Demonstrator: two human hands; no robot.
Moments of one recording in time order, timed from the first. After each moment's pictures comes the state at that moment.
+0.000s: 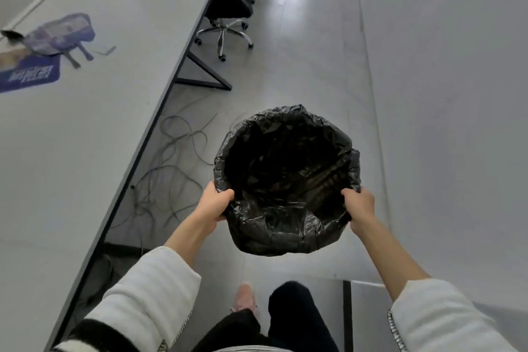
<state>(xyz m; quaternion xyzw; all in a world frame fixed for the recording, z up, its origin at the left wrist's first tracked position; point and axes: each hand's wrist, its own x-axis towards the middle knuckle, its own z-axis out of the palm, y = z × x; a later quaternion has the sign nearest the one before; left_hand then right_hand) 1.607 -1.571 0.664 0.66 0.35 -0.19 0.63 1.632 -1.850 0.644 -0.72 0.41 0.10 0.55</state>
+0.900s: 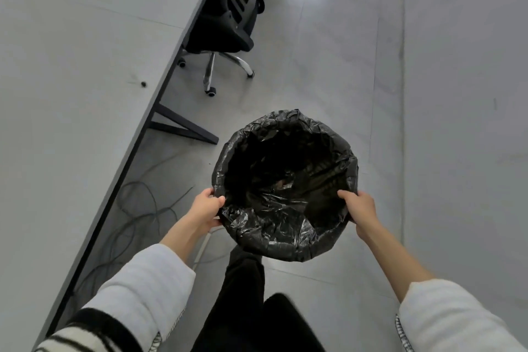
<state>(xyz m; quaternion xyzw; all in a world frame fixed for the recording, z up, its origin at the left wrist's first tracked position) 2.292 -1.545 0.559 0.58 0.45 -0.24 0.63 2.339 -1.843 0.574 -0.75 0.38 0.22 0.49</state>
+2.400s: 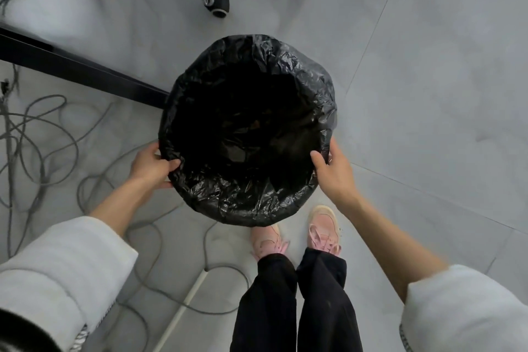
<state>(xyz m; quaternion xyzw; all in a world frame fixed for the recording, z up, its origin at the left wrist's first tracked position) 2.617 -1.375 0.142 0.66 0.58 -0.24 0.42 2.701 -1.667 0.128 -0.80 0.17 0.41 0.41</state>
